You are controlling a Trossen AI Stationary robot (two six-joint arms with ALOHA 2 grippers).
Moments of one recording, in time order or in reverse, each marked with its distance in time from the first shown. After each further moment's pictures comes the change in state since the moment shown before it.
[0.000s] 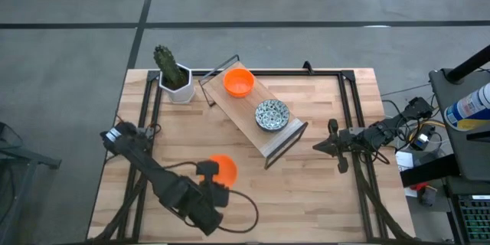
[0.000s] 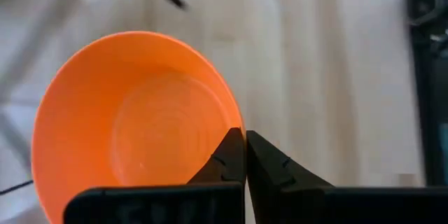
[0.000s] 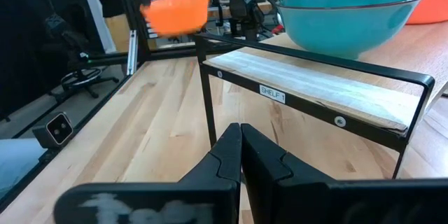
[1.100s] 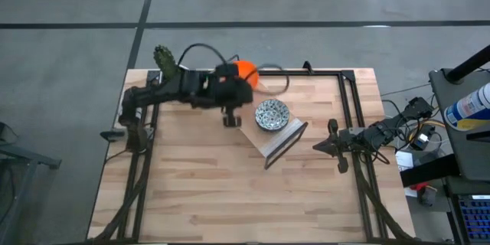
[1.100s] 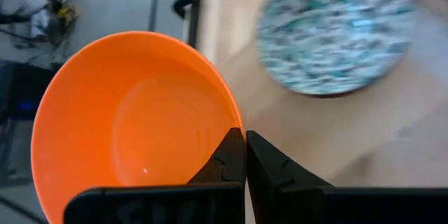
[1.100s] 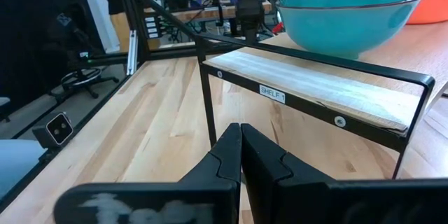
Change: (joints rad) left arm 0.664 -0.033 0.378 -0.033 -0.090 0.695; right arm 0.000 0.000 0.000 0.000 0.000 0.000
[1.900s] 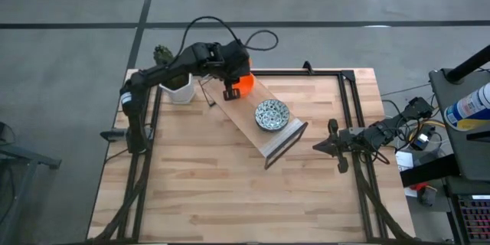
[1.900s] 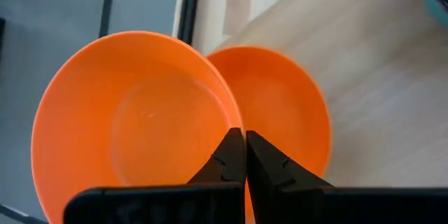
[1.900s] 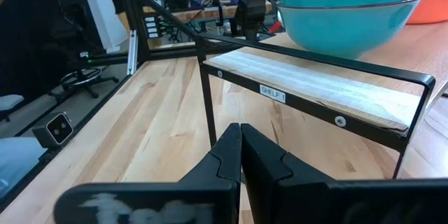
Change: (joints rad) left arm 0.378 0.007 -0.229 0.163 0.283 0.173; right arm 0.000 0.000 0.000 0.000 0.000 0.000
